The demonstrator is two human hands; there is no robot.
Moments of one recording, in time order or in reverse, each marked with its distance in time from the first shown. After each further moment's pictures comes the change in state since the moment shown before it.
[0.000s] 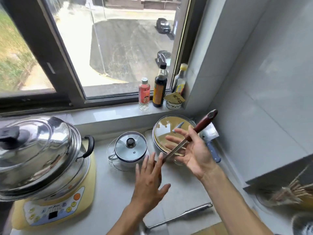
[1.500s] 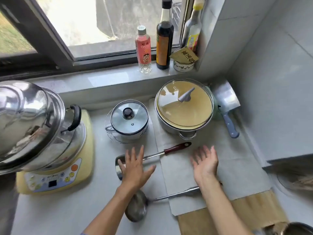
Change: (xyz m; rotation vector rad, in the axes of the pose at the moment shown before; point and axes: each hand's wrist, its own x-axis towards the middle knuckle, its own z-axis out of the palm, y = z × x) left_hand -0.011 -0.090 0.090 0.169 -0.323 -0.528; right_hand 0.065 0.165 -0.130 0.423 0.541 0.095
